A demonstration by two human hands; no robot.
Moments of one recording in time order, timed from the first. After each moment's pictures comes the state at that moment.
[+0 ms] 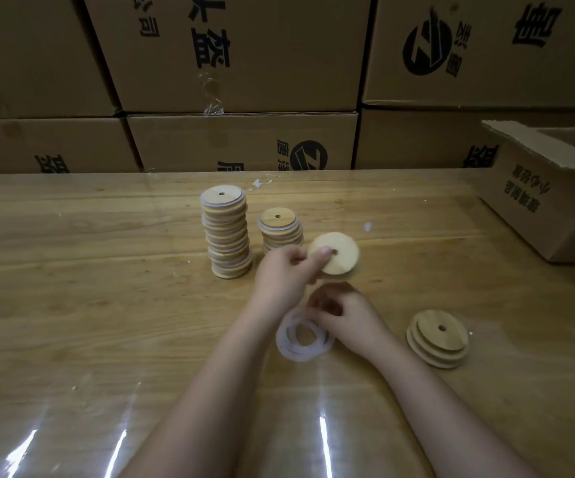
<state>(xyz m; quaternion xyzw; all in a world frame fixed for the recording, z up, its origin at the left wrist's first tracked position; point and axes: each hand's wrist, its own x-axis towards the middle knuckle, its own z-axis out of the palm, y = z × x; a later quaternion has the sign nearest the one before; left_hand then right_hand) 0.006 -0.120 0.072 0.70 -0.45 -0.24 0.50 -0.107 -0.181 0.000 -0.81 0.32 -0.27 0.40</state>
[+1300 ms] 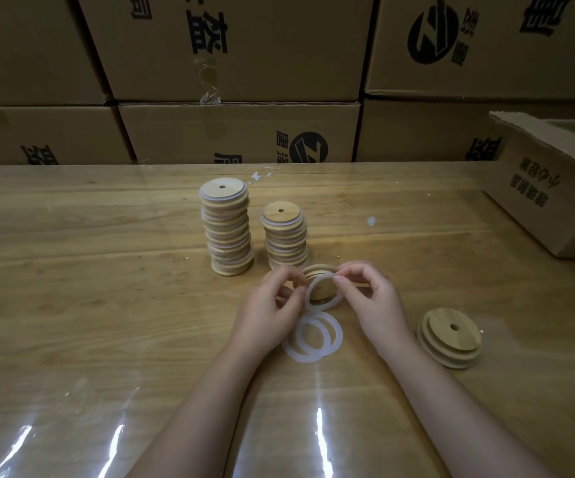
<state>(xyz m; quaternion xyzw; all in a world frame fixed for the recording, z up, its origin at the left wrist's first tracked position) 0.038 -0.103 0.000 0.63 -0.55 -0.17 0.52 -0.111 -0.184 -0.001 -0.69 0.33 -0.47 0.45</state>
